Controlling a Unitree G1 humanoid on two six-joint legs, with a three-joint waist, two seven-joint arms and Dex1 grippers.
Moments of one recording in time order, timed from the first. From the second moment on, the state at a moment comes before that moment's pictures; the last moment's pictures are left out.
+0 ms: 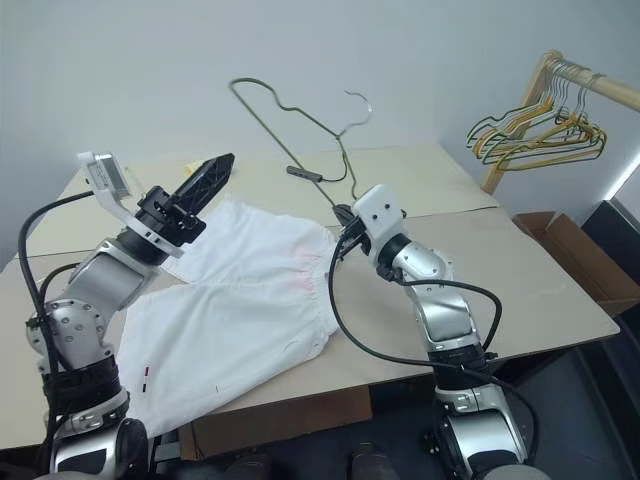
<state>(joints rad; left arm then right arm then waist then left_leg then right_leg) -0.49 0.32 0.38 -0.28 -1.31 0.78 -0.14 -0.53 -0.26 0.11 -0.07 0.07 0.20 0.52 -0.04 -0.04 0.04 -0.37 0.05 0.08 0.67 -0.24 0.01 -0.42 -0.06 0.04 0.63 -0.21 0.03</state>
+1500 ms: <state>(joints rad) -0.53 0.41 0.33 -0.20 -1.16 0.65 -0.34 -0.51 -0.32 0.13 -0.17 0.34 0.28 0.68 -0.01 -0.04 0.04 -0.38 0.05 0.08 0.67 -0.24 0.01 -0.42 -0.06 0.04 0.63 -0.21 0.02</state>
